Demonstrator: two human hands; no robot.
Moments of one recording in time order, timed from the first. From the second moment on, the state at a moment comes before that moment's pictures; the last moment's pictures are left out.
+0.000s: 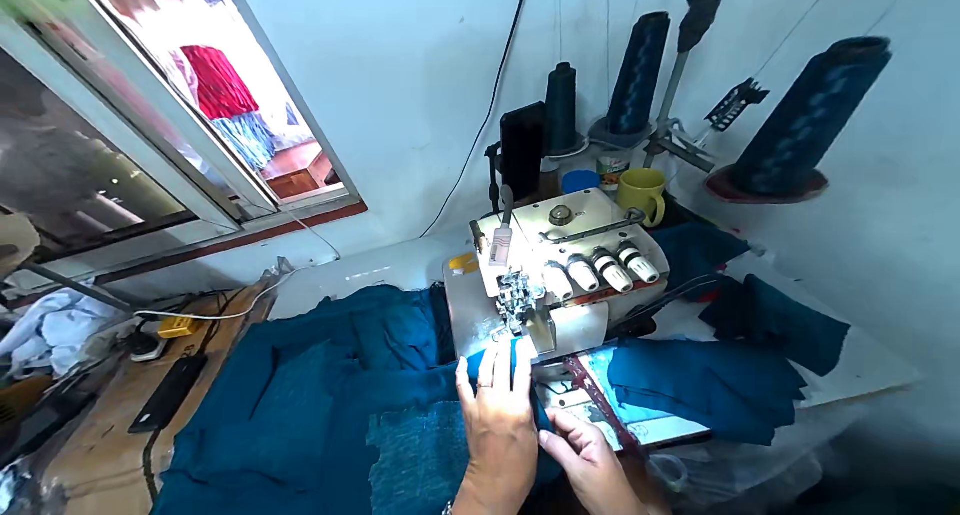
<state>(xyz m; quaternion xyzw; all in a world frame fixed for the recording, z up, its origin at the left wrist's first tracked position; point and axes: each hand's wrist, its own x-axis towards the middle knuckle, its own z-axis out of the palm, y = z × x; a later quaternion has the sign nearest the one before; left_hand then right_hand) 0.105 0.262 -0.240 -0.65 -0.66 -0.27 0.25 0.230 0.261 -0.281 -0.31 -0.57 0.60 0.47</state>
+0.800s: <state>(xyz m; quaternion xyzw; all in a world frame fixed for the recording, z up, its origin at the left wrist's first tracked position) -0.037 0.100 -0.270 -0.41 -0.86 -0.31 0.00 0.250 0.248 -0.303 -0.28 -0.62 0.60 0.42</state>
